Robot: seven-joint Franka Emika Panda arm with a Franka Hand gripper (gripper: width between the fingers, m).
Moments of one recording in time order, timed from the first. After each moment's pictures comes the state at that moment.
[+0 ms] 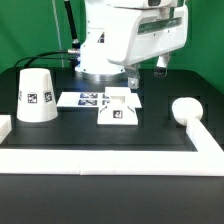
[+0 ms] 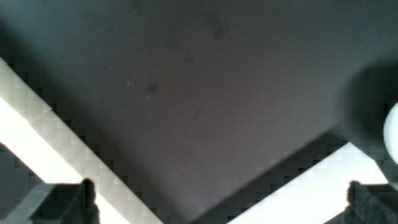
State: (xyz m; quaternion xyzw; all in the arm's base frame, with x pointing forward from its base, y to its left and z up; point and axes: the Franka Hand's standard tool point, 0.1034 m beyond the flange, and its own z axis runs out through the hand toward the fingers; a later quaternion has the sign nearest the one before) arm 0.565 0.054 0.116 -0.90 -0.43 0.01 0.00
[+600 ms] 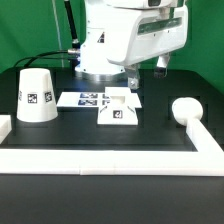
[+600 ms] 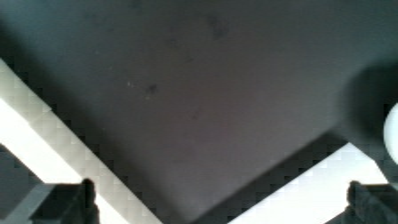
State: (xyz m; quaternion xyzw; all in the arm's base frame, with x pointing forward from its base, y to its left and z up) arm 0.565 0.054 0.115 -0.90 -0.43 0.01 0.00
